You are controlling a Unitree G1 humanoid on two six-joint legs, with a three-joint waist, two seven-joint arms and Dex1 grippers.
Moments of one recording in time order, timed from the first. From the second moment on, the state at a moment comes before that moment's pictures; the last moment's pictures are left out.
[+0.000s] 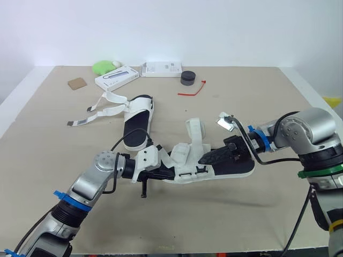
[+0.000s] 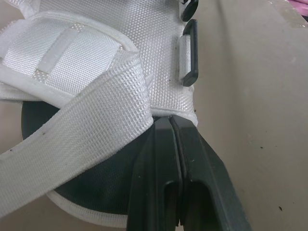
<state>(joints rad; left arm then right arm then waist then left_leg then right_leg) -0.42 0.51 -0.34 -0.11 -0.24 0.32 -1.14 -0.90 -0.85 0.29 0.03 0.78 1.51 1.16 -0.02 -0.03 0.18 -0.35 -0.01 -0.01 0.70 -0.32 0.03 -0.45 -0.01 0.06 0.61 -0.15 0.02</state>
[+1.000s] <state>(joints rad) -0.42 0.51 -0.34 -0.10 -0.24 0.31 -1.14 -0.86 -0.86 0.26 -0.06 0.75 1.35 1.13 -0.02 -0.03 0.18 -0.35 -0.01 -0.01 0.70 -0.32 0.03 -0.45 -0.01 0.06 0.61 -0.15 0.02</state>
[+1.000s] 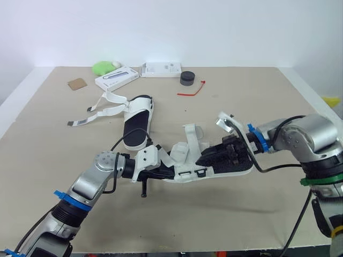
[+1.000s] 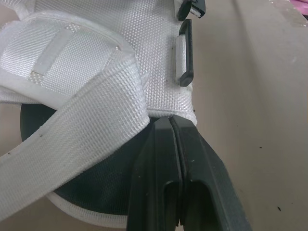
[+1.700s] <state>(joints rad) -0.42 0.51 -0.34 -0.10 -0.24 0.31 -1.14 -0.90 -0.81 0.24 -0.01 0.75 1.42 1.11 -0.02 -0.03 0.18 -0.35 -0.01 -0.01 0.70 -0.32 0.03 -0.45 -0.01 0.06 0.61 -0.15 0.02</state>
